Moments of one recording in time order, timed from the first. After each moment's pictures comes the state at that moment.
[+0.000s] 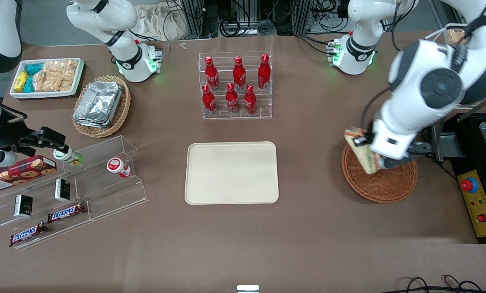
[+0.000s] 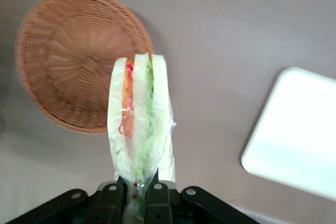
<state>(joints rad) 0.20 0.18 -0.61 -1.67 0.10 1.71 -0.70</state>
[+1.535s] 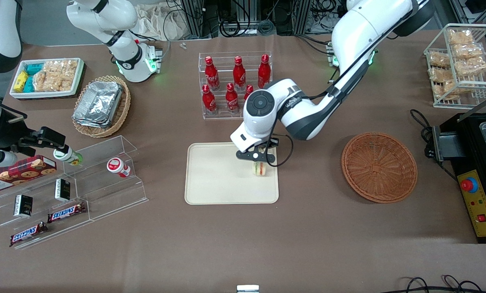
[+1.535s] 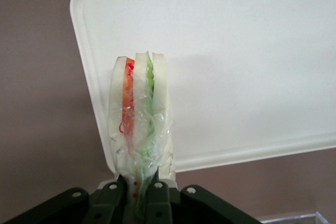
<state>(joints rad) -0.24 0.67 -0.63 -1.56 0.37 2.09 -0.82</state>
